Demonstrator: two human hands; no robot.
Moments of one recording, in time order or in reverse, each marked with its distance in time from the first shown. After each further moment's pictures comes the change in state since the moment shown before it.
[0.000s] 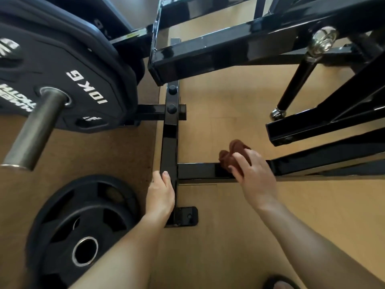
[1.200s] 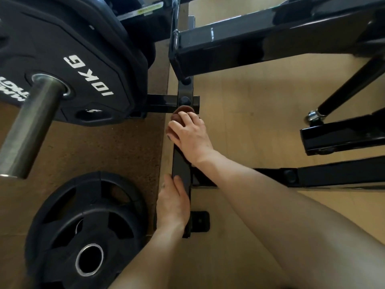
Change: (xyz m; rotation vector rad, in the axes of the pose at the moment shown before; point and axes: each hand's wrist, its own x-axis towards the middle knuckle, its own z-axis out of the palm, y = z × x) left_hand 0.004 0.004 0.001 -0.039 0.053 -0.052; right_hand 0.136 -0.161 0.075 0.124 -0.209 -0.320
